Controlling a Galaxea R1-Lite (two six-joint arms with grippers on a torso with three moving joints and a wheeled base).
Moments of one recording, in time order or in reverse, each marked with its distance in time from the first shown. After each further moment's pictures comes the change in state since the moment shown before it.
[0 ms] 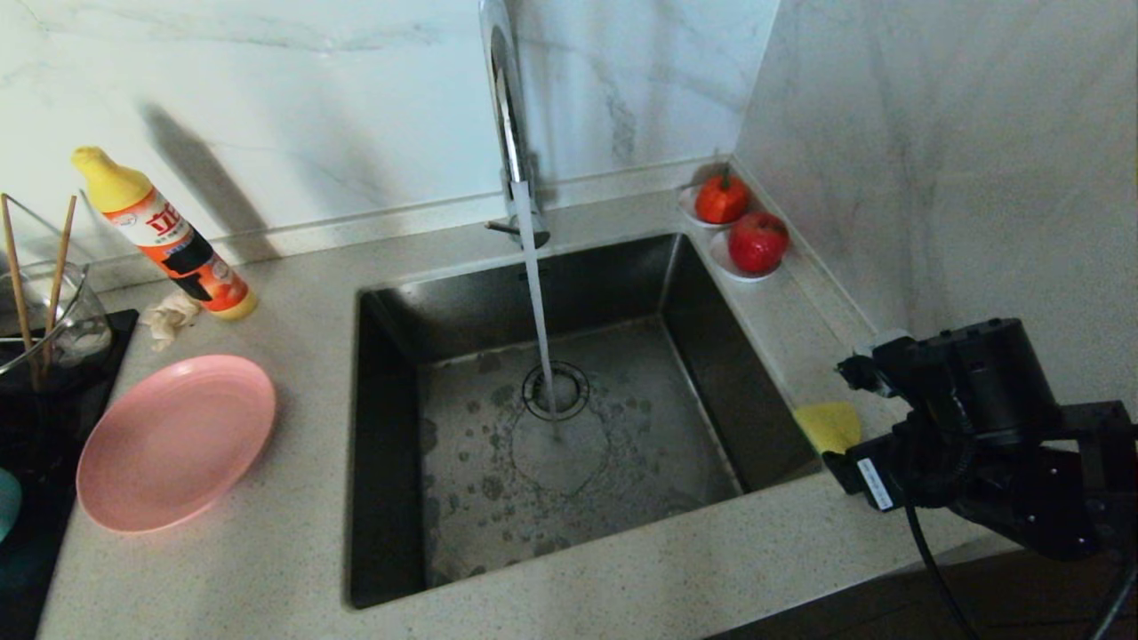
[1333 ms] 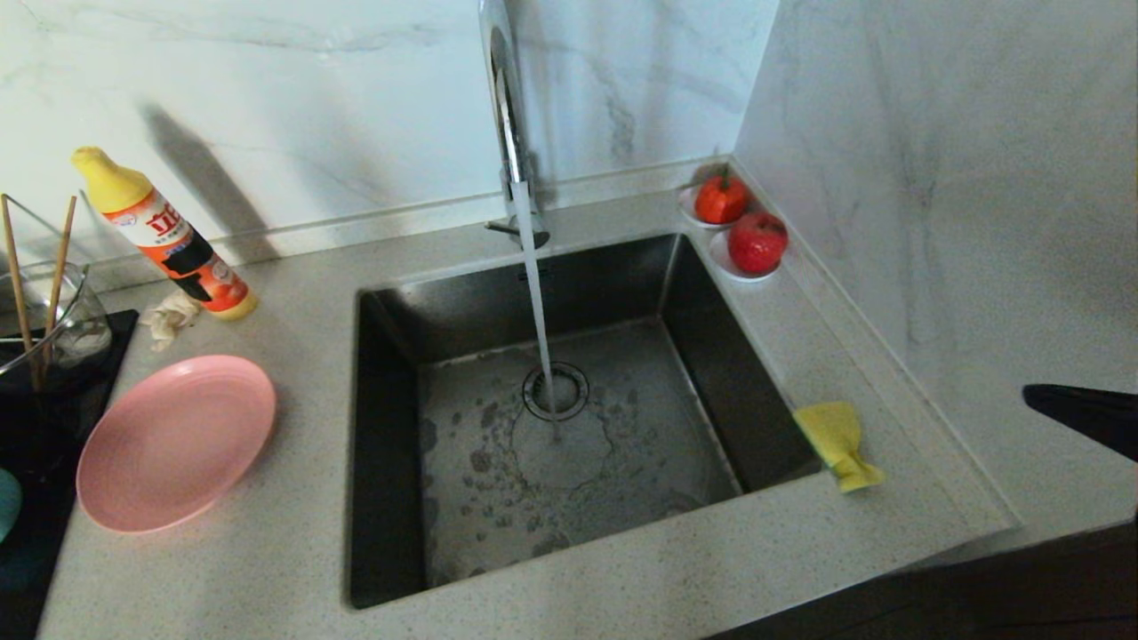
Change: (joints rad) left arm 0.000 0.000 0.000 0.000 0.000 0.001; right arm -0.230 -0.612 0.067 0.112 0.603 -0.059
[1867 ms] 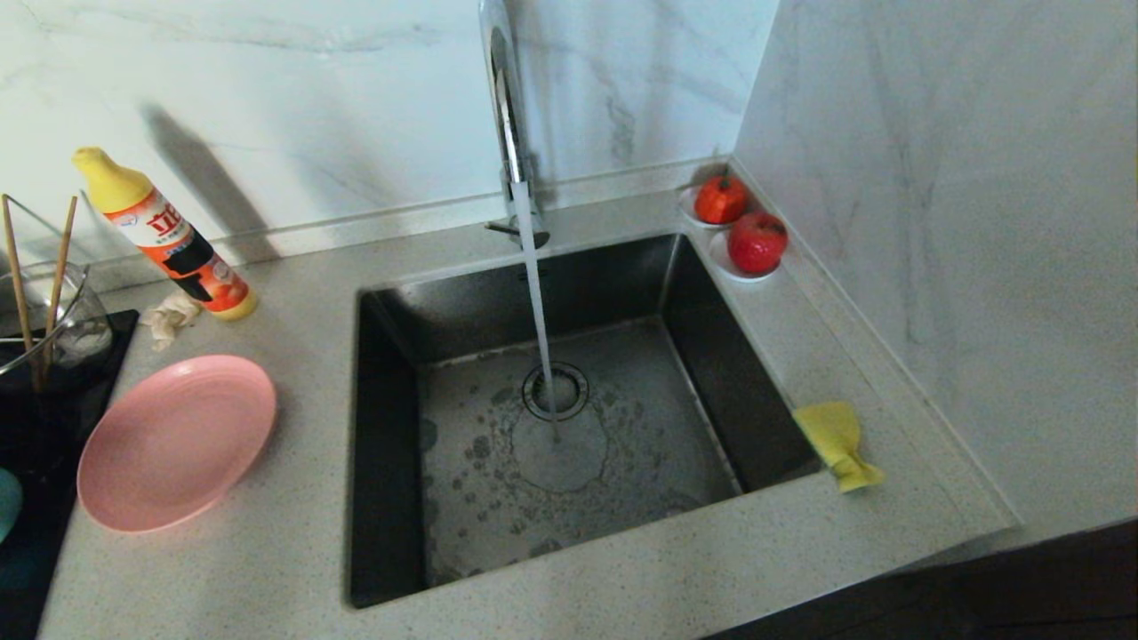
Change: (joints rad) left arm 0.000 0.000 0.000 0.000 0.000 -0.001; right arm -0.216 -0.355 0.250 0.078 0.121 0.001
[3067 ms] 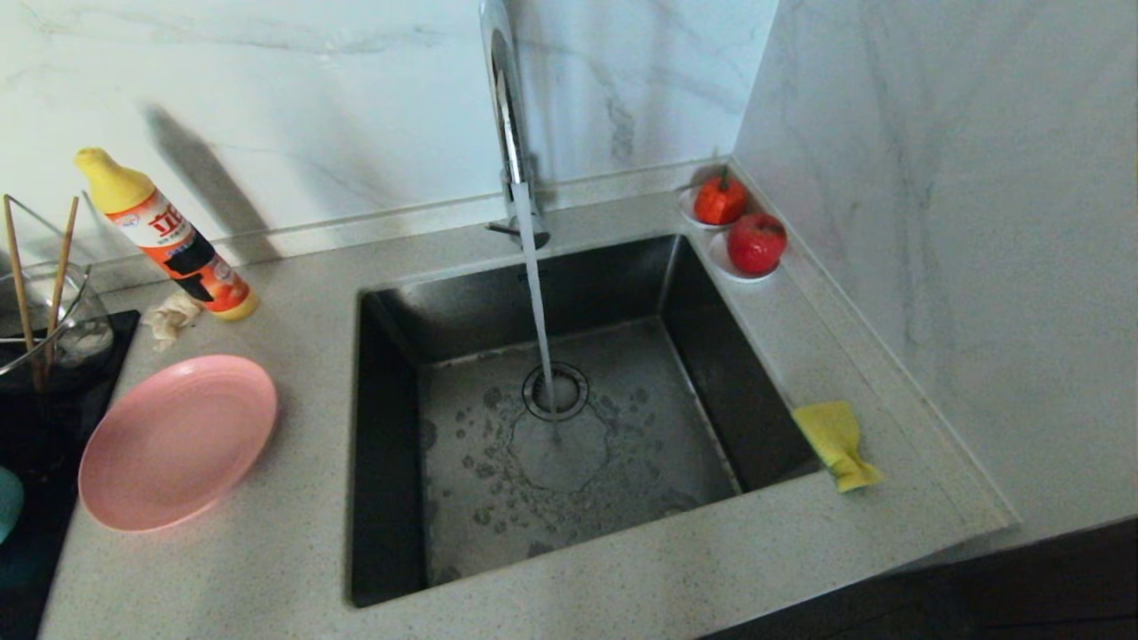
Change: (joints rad) left arm 0.000 0.000 0.000 0.000 0.000 0.000; right arm -0.056 -0.570 0.486 -0.057 -0.164 0.015
